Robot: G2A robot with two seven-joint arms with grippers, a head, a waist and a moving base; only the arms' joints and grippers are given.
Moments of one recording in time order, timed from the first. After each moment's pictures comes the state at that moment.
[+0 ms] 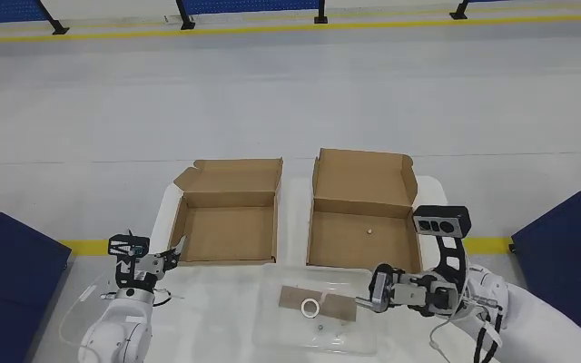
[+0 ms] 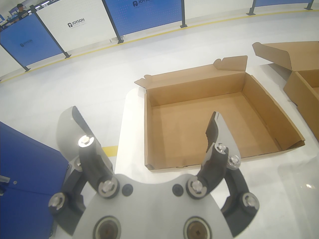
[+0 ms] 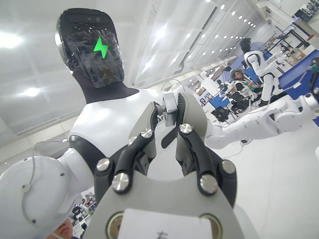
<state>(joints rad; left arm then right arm) 1.73 -1.15 -1.60 -1.80 1.33 0.00 0.00 -1.24 -0.55 0.92 -2.06 1.15 -0.91 0.91</state>
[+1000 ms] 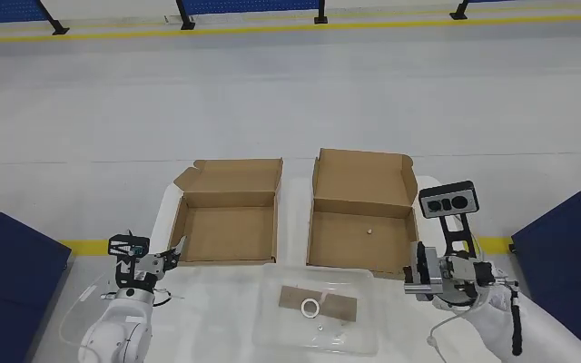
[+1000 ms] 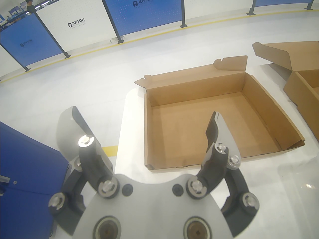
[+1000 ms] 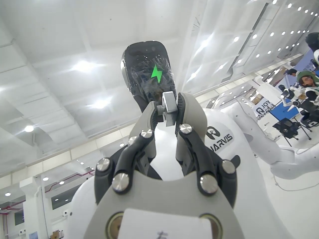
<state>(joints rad) 1.73 -1.15 -1.60 -1.80 1.33 0.00 0.00 -1.26 -0.65 1.03 -2.08 1.54 -0.69 1.13</state>
